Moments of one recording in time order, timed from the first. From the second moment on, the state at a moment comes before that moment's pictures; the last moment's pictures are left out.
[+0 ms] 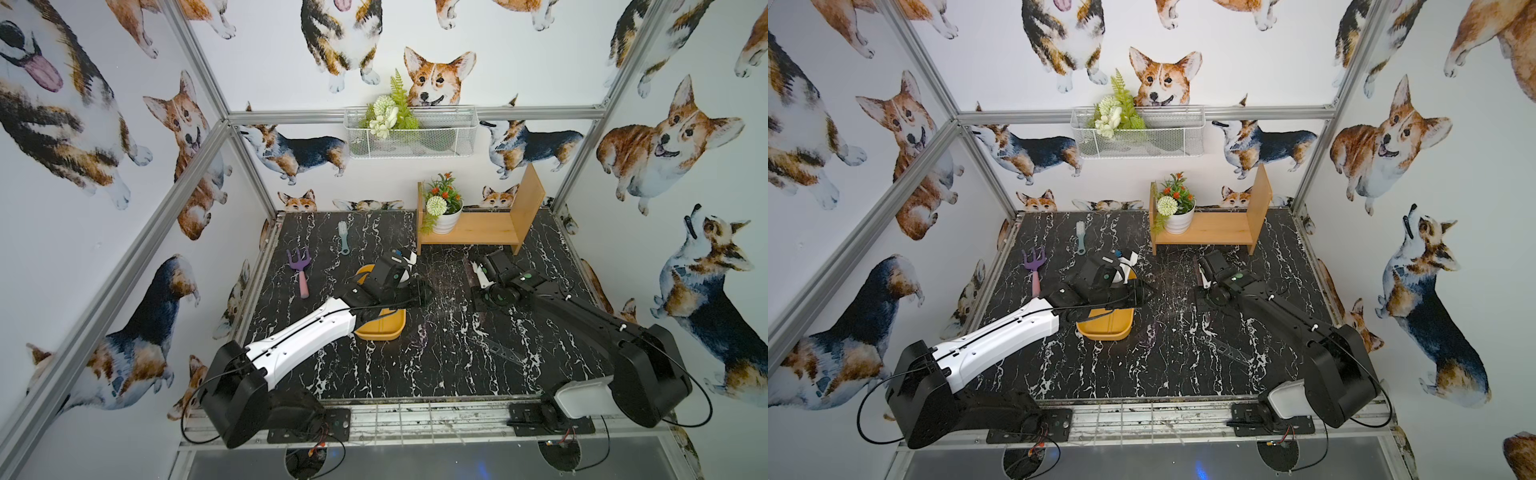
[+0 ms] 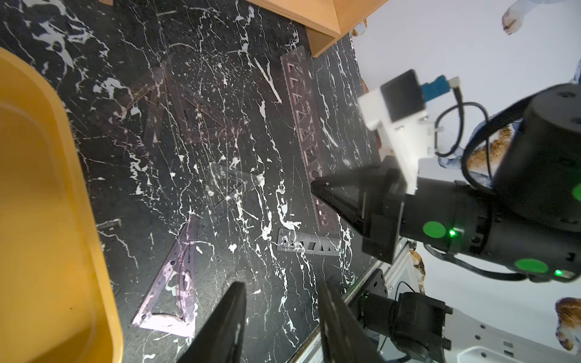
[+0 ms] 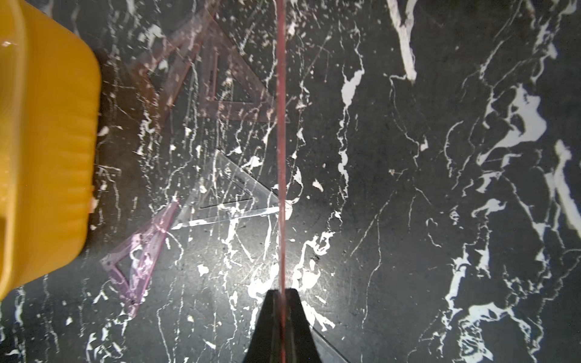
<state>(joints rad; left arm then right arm) -0.71 1.36 1.01 -0.32 0.27 -0.75 0.45 1.36 0.96 -0.69 -0.03 0.37</state>
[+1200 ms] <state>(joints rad) -0.51 1.23 0.89 -0.09 0.53 -0.76 0.41 1.19 0.80 -0.27 -0.66 0.69</state>
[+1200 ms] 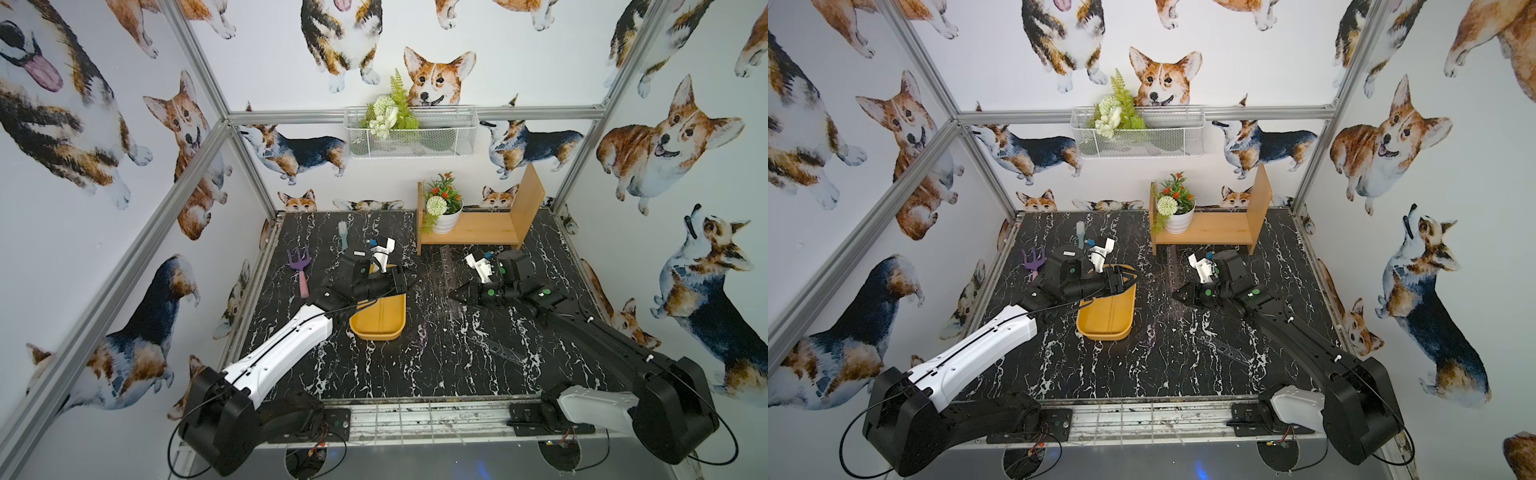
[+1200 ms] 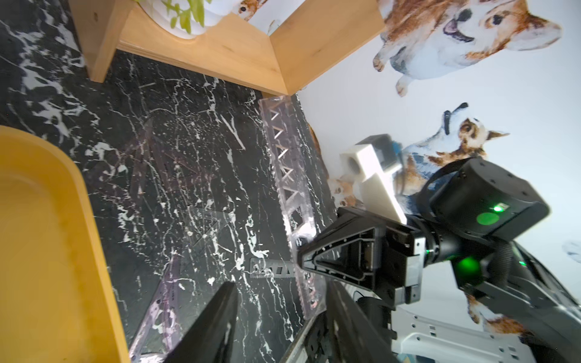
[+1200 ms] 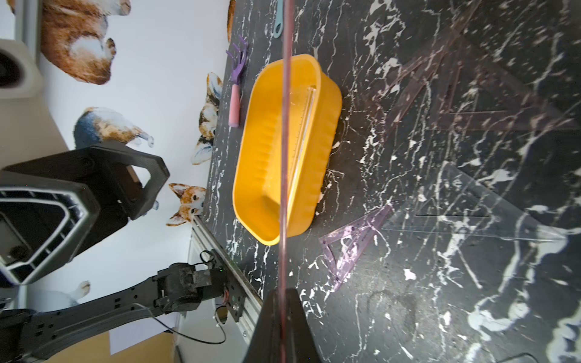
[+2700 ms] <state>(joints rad) -0.41 1.32 0.74 0.46 0.80 -1.08 0.54 1.34 0.69 0.55 -0.92 1.22</state>
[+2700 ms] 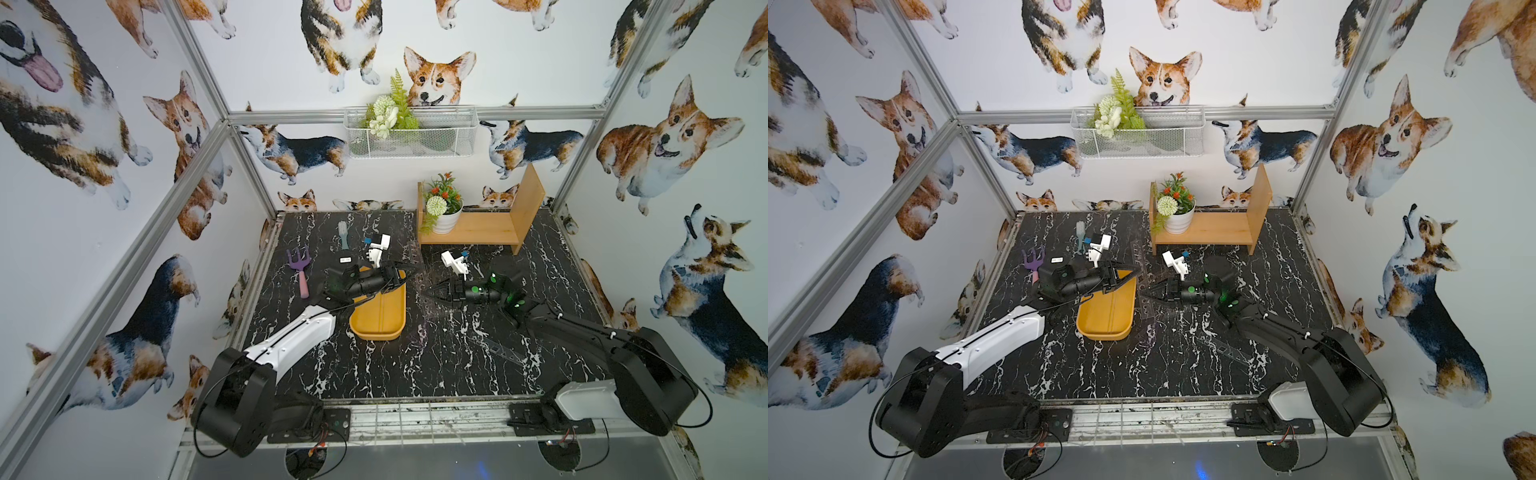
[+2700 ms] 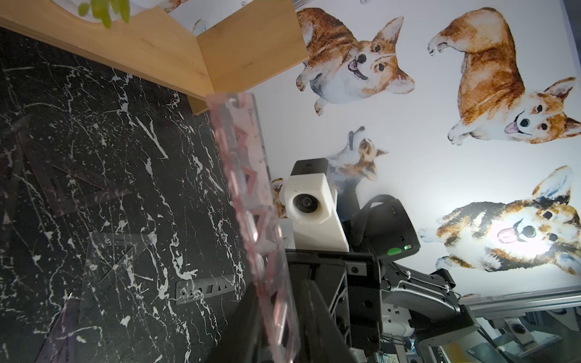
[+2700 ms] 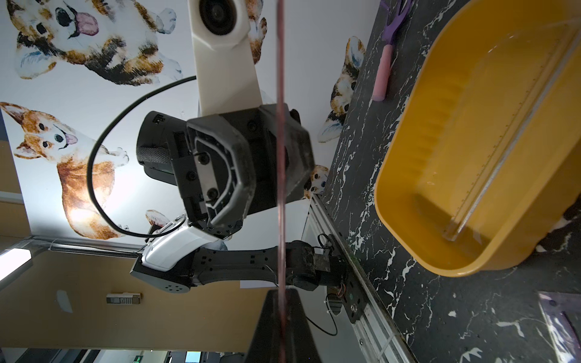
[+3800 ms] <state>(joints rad) -0.38 1.30 0.74 0.47 0.84 -1.13 0.50 1.29 0.90 0.05 -0.80 0.88</state>
